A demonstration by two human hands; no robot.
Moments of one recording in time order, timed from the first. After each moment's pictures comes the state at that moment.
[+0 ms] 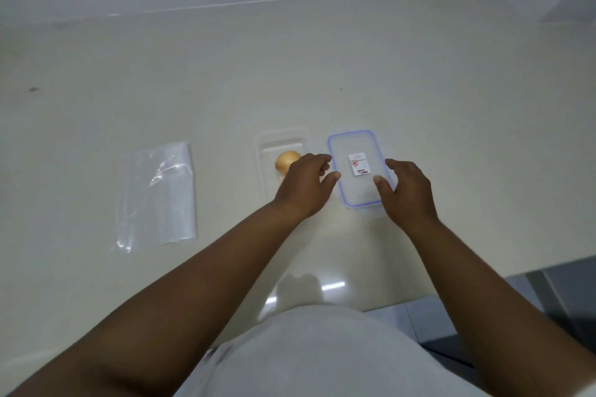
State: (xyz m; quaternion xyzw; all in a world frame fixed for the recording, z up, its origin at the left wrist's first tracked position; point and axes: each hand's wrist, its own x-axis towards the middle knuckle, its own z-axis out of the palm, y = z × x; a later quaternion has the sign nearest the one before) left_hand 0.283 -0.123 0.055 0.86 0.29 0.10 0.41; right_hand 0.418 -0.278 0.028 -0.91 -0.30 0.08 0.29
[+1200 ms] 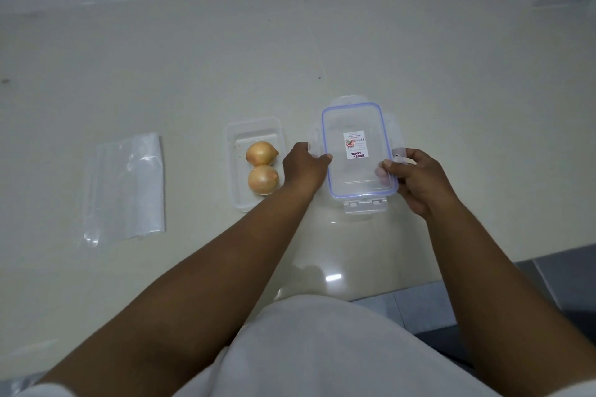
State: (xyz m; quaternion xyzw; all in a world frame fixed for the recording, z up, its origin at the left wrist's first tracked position) left_hand 0.363 -0.157 0.025 0.65 0.52 0.10 0.54; right_hand 0.491 -0.320 0.031 -0.68 0.00 0.36 0.64
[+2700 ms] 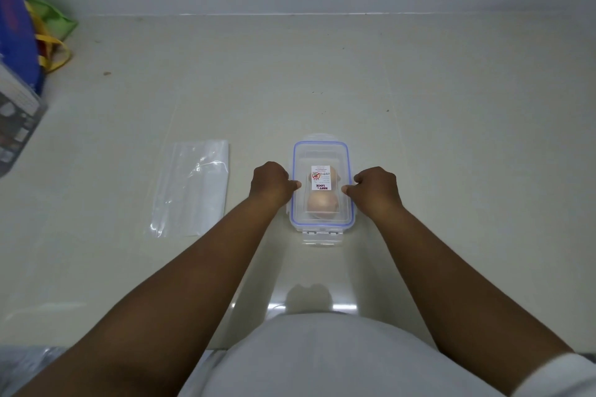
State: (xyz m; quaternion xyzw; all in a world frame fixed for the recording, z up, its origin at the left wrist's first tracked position) left_hand 0.245 -0.031 0.031 0.73 0.58 0.01 0.36; right_hand 0.403 -0.152 0.025 -0.90 -0.32 0.24 0.20
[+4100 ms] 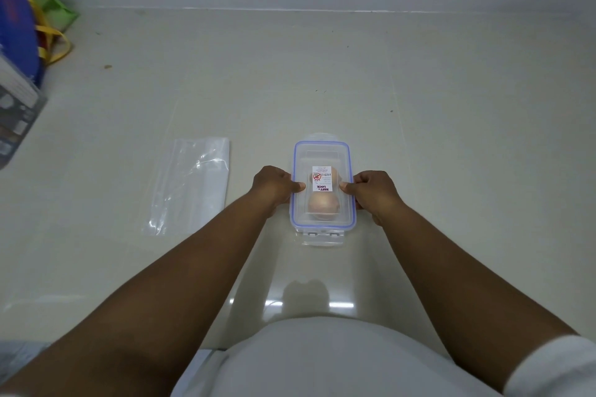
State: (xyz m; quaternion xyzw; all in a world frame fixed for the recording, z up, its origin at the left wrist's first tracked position) left_hand 0.245 -0.030 0.026 0.58 0.60 0.04 0.54; right_hand 0.409 -0.147 0.014 -0.83 -0.19 0.39 0.36
